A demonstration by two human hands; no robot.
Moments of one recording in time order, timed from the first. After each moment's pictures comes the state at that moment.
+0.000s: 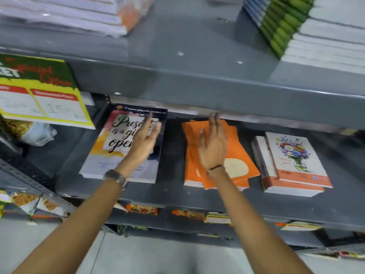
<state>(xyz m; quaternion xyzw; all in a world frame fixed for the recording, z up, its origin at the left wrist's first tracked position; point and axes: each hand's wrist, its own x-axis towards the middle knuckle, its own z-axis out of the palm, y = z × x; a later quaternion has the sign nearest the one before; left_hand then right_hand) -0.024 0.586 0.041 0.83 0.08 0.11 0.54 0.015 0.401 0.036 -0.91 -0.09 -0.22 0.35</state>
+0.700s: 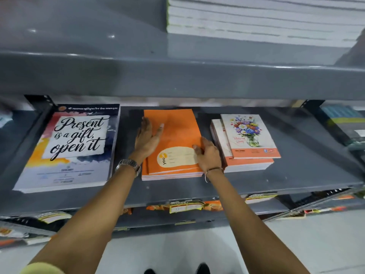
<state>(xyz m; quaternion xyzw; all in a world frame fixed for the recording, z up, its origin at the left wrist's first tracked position) 0.036 0.463 -0.003 0.93 0.05 -0.04 0.37 0.010 0.267 -0.012 -0.94 0.05 -0.01 0.35</state>
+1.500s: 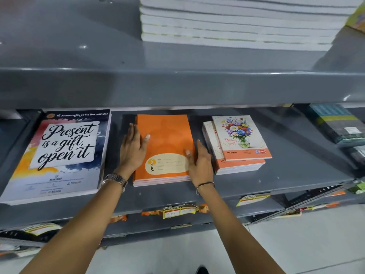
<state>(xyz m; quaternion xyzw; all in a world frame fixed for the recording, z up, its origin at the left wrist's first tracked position) 0.024 0.468 -0.012 0.95 0.04 0.05 0.30 -0.020 0.274 -0.009 -0.90 0.07 -0.07 0.42</state>
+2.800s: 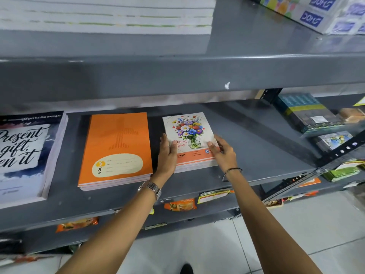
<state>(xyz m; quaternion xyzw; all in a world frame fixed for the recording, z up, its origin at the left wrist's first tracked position) 0.019 0.247 -0.030 0.80 0.06 -0.06 0.59 0.003 0.077 0.006 -0.83 0.14 -0.04 0.54</state>
